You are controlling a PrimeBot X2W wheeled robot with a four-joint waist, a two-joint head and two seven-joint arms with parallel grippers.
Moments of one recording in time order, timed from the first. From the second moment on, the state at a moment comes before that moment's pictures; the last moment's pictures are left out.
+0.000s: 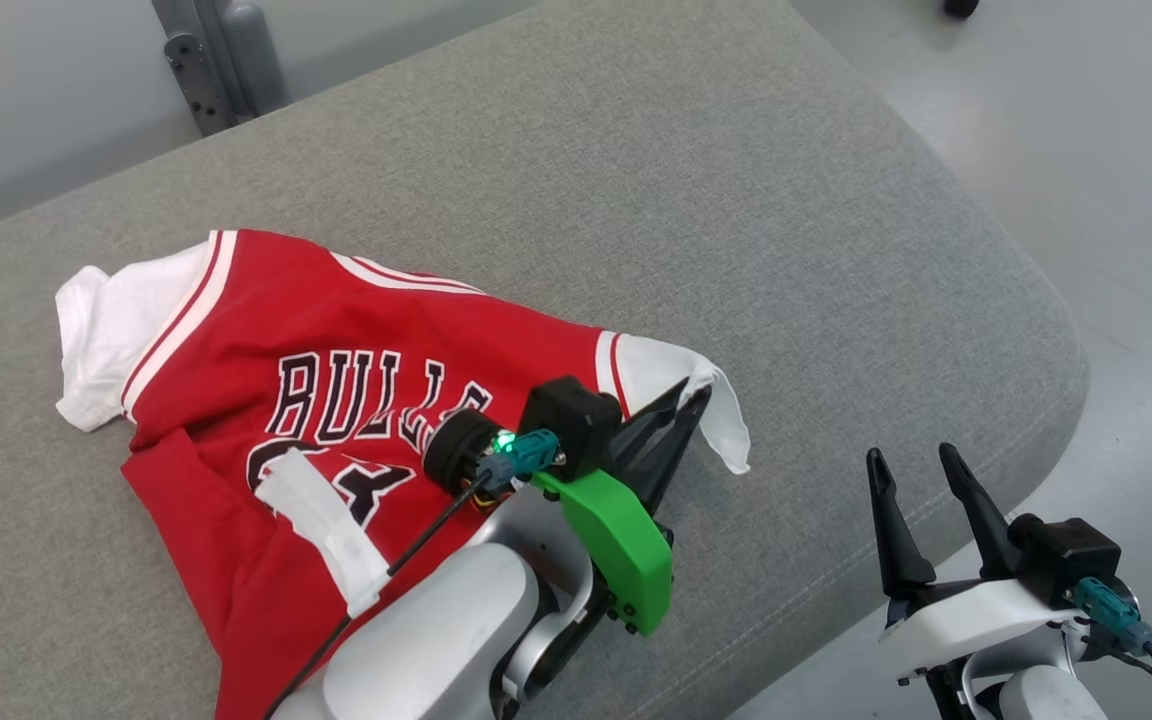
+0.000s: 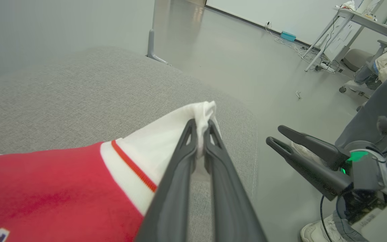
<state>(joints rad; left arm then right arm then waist) -0.57 0.15 -0.94 0.21 -0.69 0.08 0.02 -0.04 -0.05 0.05 0.22 0.22 0.13 -0.26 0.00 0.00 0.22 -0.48</state>
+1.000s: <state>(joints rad) -0.14 0.51 -0.52 0.13 -1.31 0.08 0.16 -0.03 -0.05 0.02 0.25 0.17 0.13 -0.26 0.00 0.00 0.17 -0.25</state>
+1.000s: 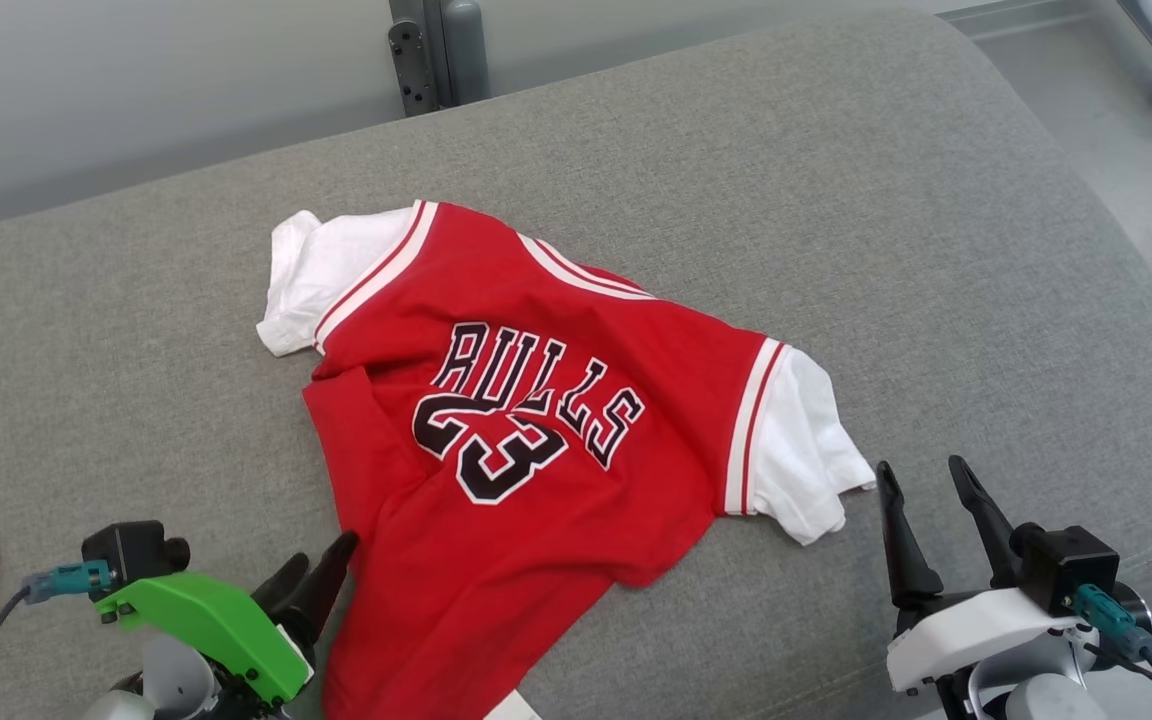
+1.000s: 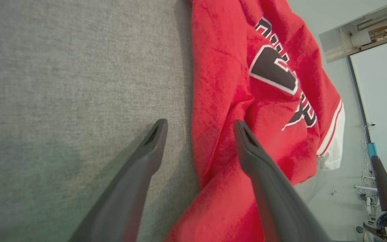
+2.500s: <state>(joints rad) -0.41 0.61 -0.56 0.44 -0.87 0.15 -0.19 -0.03 -0.05 0.00 0.24 0.18 0.13 -0.26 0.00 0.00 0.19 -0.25</state>
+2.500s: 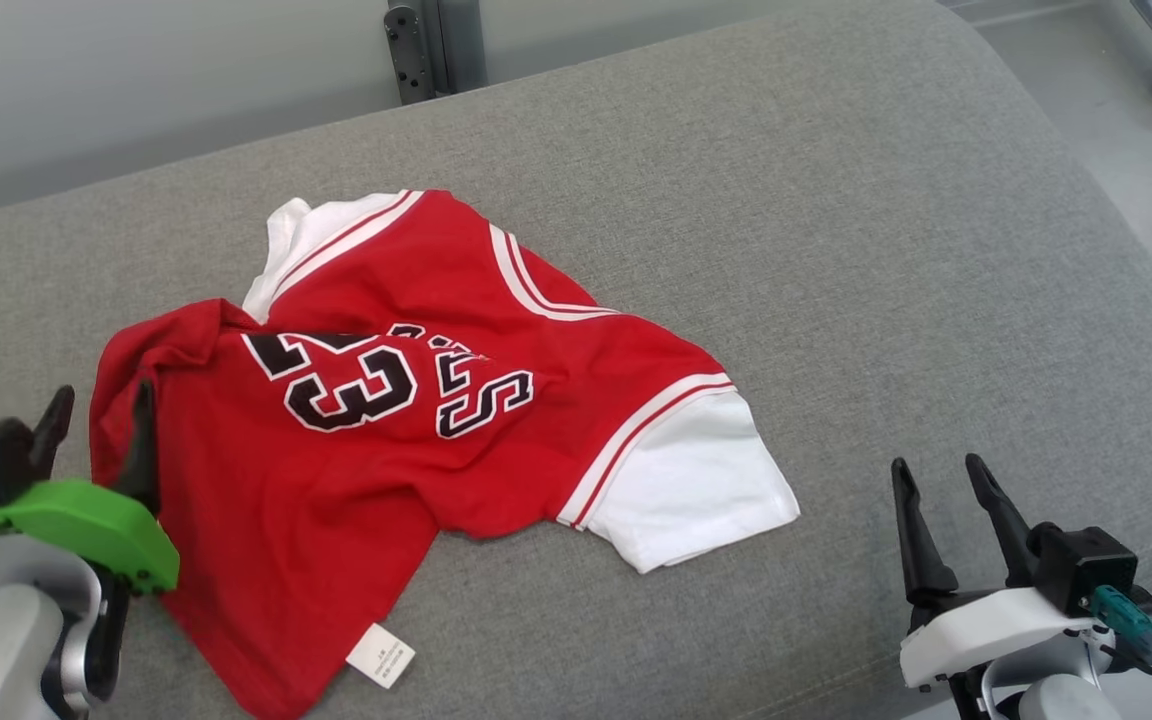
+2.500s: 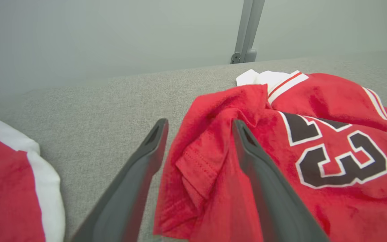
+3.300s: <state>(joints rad) 0.27 0.18 -0.03 0.04 -0.36 0.01 -0.26 0.02 -0.05 -0.08 0.14 0.01 0.13 -0.26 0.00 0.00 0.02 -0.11</state>
